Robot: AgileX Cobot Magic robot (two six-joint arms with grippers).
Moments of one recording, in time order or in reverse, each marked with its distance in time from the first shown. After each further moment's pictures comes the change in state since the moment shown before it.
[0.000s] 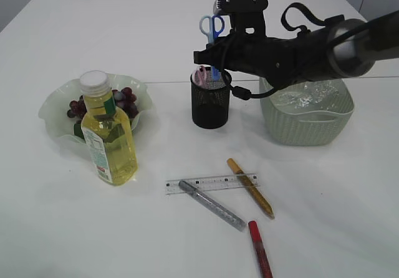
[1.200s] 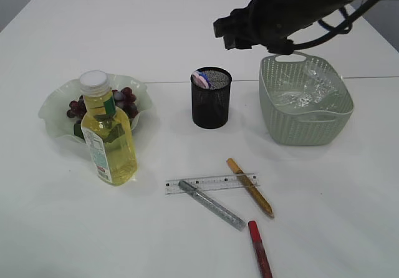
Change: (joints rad) left arm 0.000 0.000 0.000 0.014 -0.003 0.000; right arm 0.000 -0.305 0.002 0.000 0.638 0.012
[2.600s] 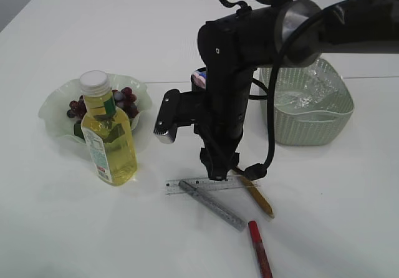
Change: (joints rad) left arm 0.000 0.000 0.000 0.004 0.000 0.000; right arm 0.204 0.298 -0.172 -0.057 0.657 -0.879
